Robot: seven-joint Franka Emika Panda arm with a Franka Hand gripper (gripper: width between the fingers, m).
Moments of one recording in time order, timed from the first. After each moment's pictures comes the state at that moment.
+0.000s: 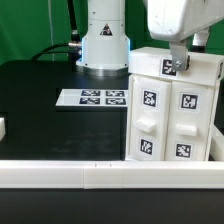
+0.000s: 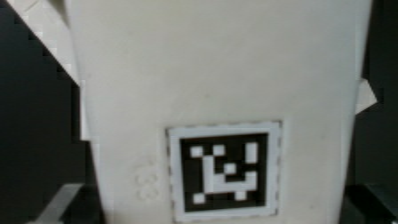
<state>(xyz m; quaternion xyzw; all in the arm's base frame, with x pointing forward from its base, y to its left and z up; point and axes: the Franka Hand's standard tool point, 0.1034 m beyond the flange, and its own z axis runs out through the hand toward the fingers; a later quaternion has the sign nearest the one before) 0.600 0.086 0.152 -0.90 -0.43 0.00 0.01</state>
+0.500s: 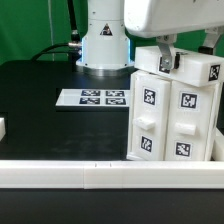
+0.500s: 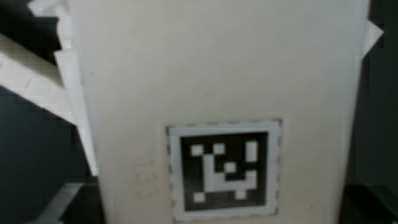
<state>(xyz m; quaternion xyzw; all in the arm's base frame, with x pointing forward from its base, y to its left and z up) 0.600 0.086 0.152 -0.97 -0.23 0.01 0.01</state>
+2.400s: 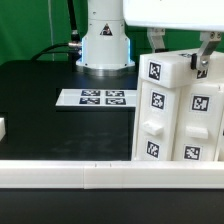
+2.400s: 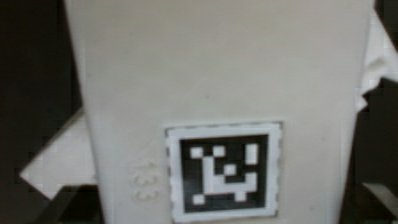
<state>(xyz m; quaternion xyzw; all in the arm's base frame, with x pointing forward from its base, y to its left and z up) 0.611 0.069 0.153 -0.86 0.51 -0.03 0.02</state>
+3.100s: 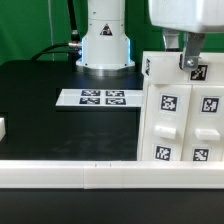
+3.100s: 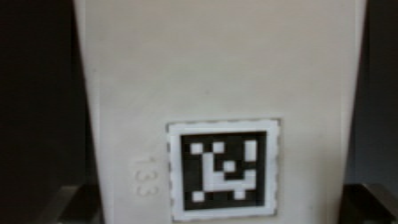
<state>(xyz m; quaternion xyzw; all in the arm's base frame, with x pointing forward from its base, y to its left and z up) 0.612 0.073 0.154 -0.70 0.71 -0.02 0.05</state>
